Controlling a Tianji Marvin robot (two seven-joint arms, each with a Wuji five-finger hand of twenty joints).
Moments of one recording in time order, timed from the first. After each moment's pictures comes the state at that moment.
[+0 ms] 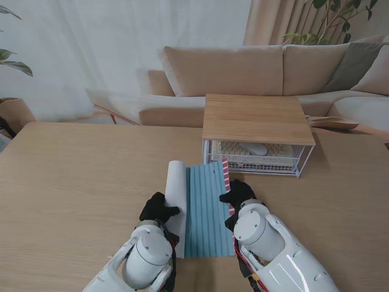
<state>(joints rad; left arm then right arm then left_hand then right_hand) 1.60 -1.38 -0.98 -1.61 0.11 0.63 0.50 -1.47 -1.23 1.04 -1.54 -0.28 0.53 -0.21 0.82 -0.57 0.83 -0.16 0.32 0.30 0.79 0.47 0.33 0.29 0.61 0.53 0.30 0.35 0.68 0.72 -0.05 0.37 1.12 0.58 0.82 -0.59 0.87 -0.22 0.79 0.14 0.92 0.53 1.02 0.25 1.05 0.72 1.05 0.22 1.33 0.67 0.58 0.32 1.36 0.78</state>
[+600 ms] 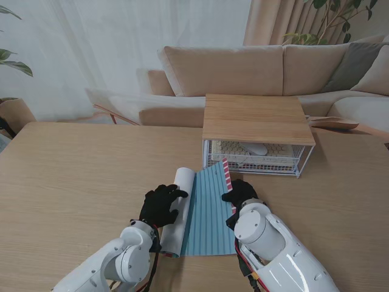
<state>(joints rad) 1.51 -1.17 -0.88 -1.49 0.66 0.24 0.20 -1.47 -1.23 1.04 -1.54 -0.28 0.55 -0.23 0.86 -0.44 0.87 -0.13 0.34 -0.06 0.54 0.32 0.21 0.06 0.28 0.23 0.08 0.11 0.16 0.50 -0.08 0.27 0.41 0.43 0.82 -0.59 0.88 -0.22 0.79 0.16 0.92 0.53 1.02 0.25 1.05 0.72 1.05 0.22 1.33 0.67 0.59 0.32 1.36 0.78</state>
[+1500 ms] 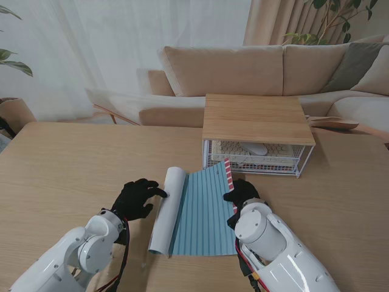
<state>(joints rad) 1.58 -1.08 -1.13 -1.56 0.82 -0.02 0.00 -1.48 -1.23 1.05 -1.56 -0.28 0.57 -0.23 0.93 -0.40 0.80 -0.13 0.43 -0.09 0.51 0.33 0.22 0.03 0.43 0.32 0.08 0.10 0.29 0.45 -0.07 0.27 0.47 0.43 0.82 -0.59 0.88 -0.22 0.79 0.16 0.92 0.53 1.02 0.25 1.06 0.72 1.05 0.22 1.34 0.68 0.59 0.32 1.36 0.80</state>
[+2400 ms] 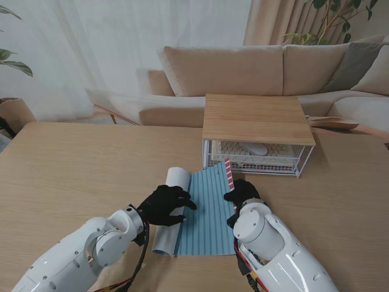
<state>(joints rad) 1.40 -1.05 -0.90 -1.48 0.83 -0.21 -0.06 -1.47 -1.24 1.04 -1.54 -0.29 0.58 -0.25 0.71 -0.24 0.59 -0.13 0.38 -0.08 0.49 0.32 0.23 0.02 0.46 0.33 0.11 0.04 0.29 0.37 -0.07 0.27 0.46 0.28 0.82 -0.59 0.88 -0.22 0.79 0.16 0.92 0.54 1.02 0.25 1.07 0.72 1.05 0.22 1.35 0.68 0.59 0.32 1.37 0.81</state>
